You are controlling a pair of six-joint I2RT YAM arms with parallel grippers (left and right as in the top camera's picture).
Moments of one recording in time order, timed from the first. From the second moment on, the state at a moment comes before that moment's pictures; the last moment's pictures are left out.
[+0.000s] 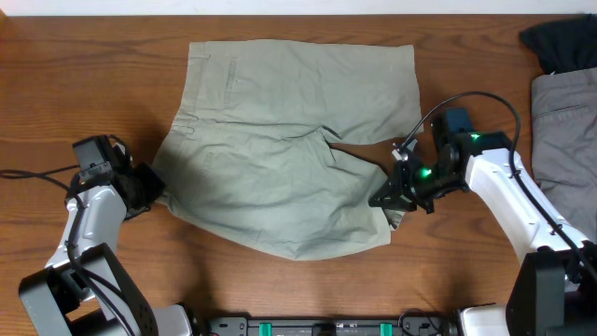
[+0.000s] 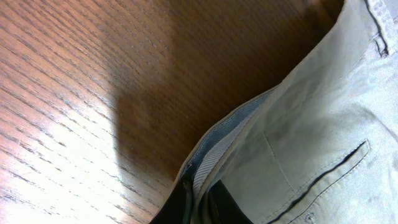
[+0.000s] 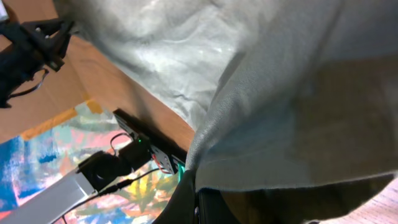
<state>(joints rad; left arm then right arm) 0.42 1.54 0.79 -0.46 0.20 -0.33 0.14 1.58 1.03 -1.05 -0.80 0.31</state>
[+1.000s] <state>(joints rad) 0.42 1.54 0.79 -0.46 0.20 -0.33 0.02 1.77 1.03 -0.72 -0.30 0.23</state>
